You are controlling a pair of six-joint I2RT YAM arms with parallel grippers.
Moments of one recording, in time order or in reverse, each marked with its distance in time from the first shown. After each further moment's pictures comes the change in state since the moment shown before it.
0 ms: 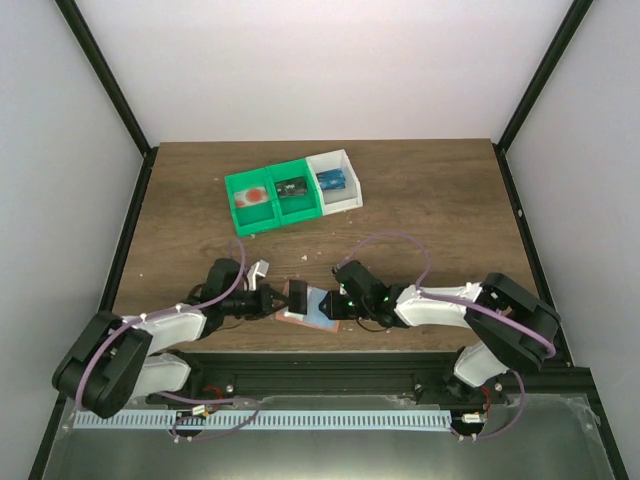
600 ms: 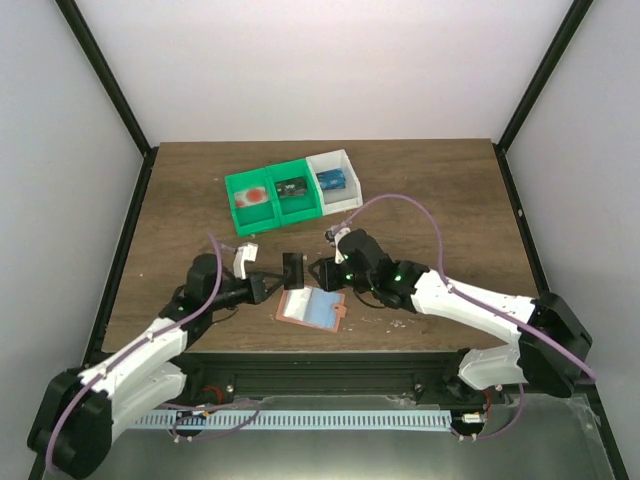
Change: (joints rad) left arm 0.014 -0.333 0.055 -0.151 -0.077 0.111; right arm -0.010 -0.197 0.224 -0.217 0.123 -0.248
